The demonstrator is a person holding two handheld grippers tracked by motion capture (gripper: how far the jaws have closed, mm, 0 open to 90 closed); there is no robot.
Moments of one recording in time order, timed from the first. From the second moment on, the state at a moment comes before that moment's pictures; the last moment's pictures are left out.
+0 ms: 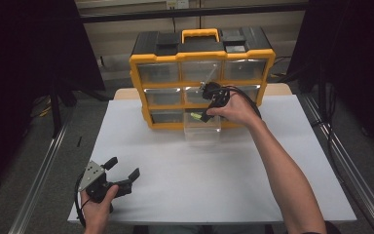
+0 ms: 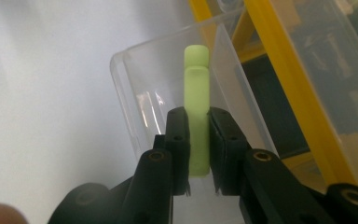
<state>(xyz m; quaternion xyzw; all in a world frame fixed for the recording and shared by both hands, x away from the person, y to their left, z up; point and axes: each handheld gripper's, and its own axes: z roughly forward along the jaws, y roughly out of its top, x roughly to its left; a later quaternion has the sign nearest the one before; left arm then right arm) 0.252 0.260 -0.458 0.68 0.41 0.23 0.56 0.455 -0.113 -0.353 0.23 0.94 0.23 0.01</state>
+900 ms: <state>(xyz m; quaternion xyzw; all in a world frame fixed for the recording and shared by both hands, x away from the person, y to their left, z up) 0.252 0.260 -0.459 0.68 0.41 0.23 0.56 0.453 -0.131 -0.362 0.27 0.92 0.28 0.05</state>
